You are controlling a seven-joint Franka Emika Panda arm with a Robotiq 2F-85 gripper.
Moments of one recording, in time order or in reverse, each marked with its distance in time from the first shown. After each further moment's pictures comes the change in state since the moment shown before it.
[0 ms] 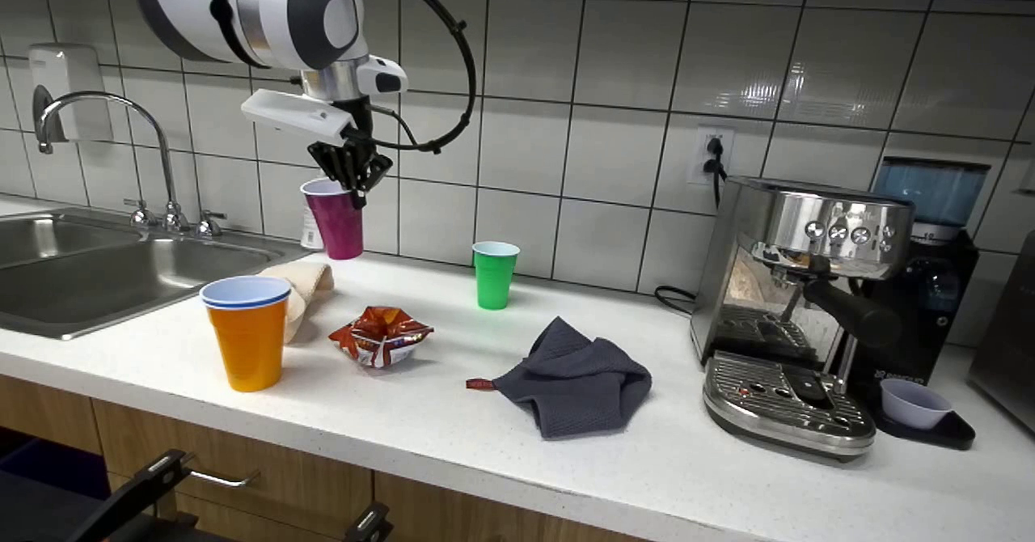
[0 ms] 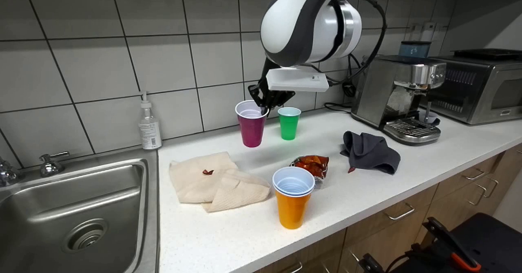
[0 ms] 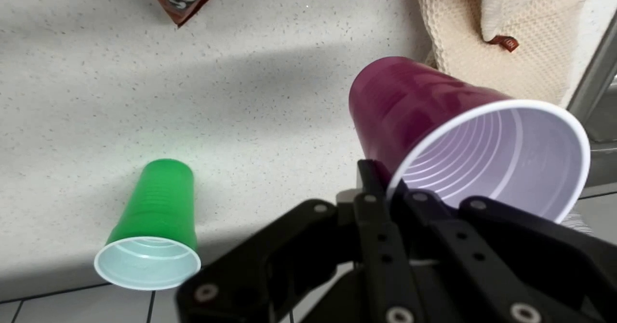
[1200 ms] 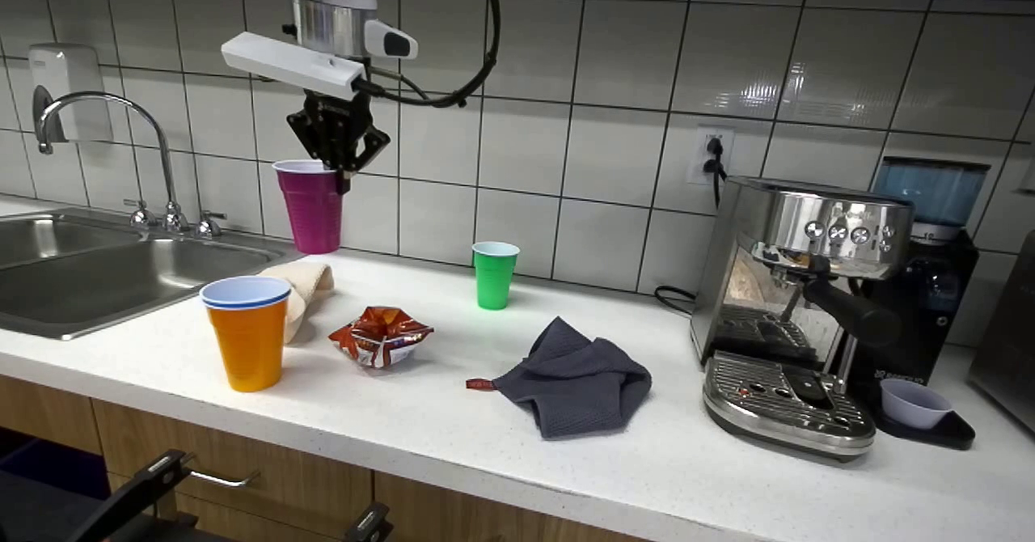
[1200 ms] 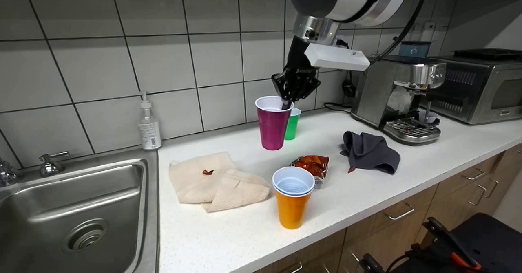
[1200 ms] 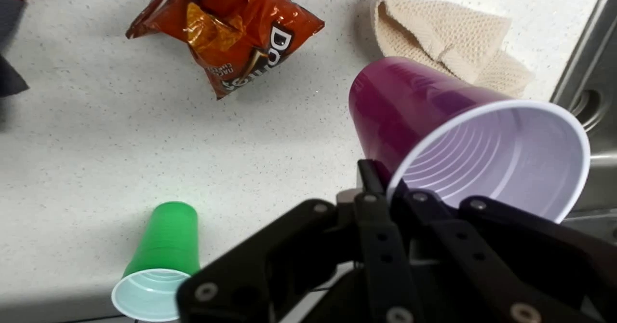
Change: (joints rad) arm -0.030 -0.255 -0.016 -0.119 0.198 -0.278 -0.335
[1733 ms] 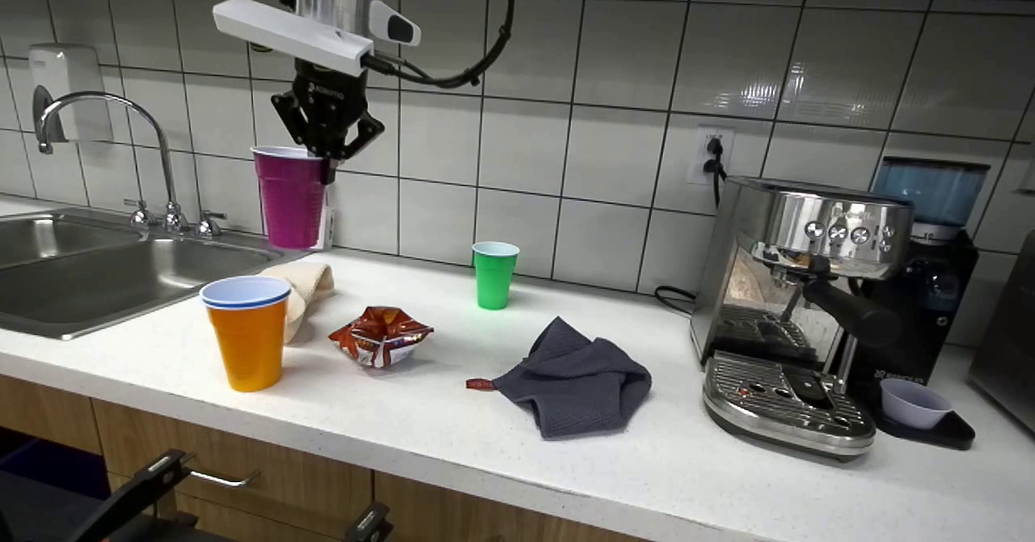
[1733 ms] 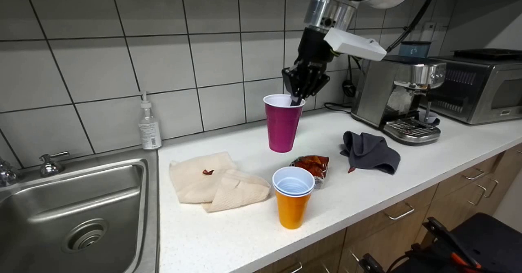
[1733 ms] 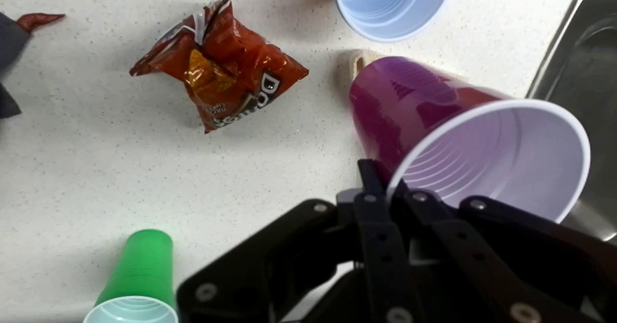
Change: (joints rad) arm 0.003 -0.093 -0.038 -0.013 0.056 -0.178 -0.142
